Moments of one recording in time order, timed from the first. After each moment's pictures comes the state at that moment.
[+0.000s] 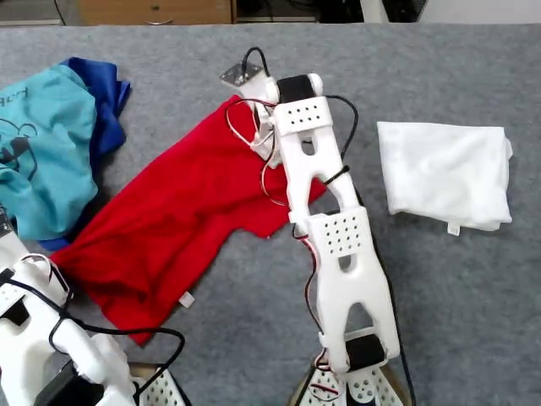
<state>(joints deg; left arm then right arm) -52.3 -31.6 67.9 43.8 -23.8 -18.5 61.2 -67.4 101.2 20.4</state>
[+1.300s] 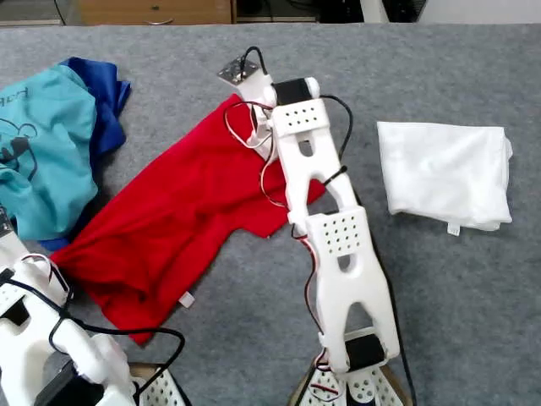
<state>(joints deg) -52.3 -31.6 67.9 43.8 -23.8 -19.1 62.4 -66.3 92.7 20.4</state>
